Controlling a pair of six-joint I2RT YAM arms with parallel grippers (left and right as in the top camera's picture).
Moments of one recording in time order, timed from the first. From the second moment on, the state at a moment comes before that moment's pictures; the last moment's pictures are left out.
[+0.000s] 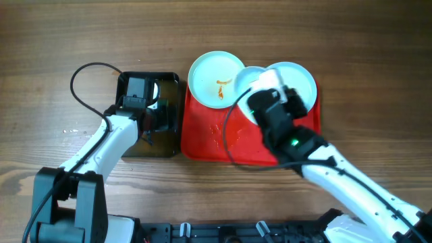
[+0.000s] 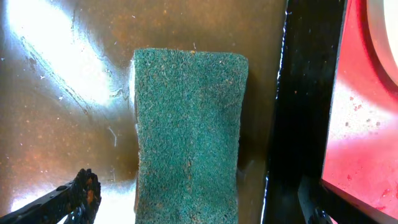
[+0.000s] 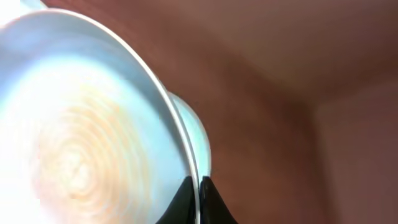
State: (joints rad) left arm -0.17 1.58 0.84 -0.46 0.02 -0.24; right arm 0.63 1.31 0.84 -0.31 0.80 -0.10
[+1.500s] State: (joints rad) left arm -0.17 1.58 0.84 -0.46 0.02 -0.24; right arm -0.20 1.58 0.84 -0.40 -0.37 0.27
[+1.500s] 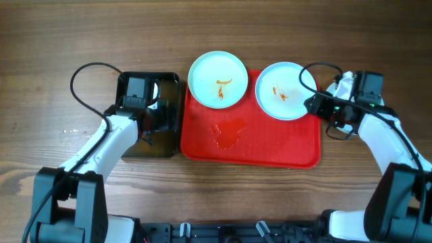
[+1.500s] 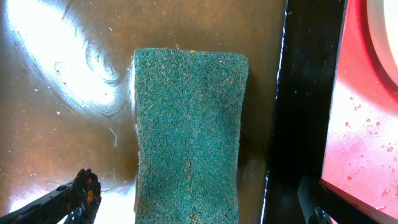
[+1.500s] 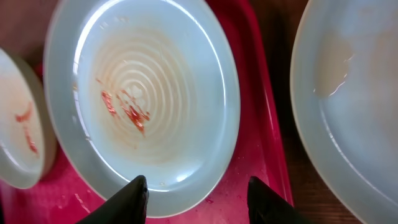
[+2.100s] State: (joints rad) left arm -0.17 1.58 0.84 -0.46 0.02 -0.24; right arm -0.18 1.73 0.85 -0.45 -0.44 0.28
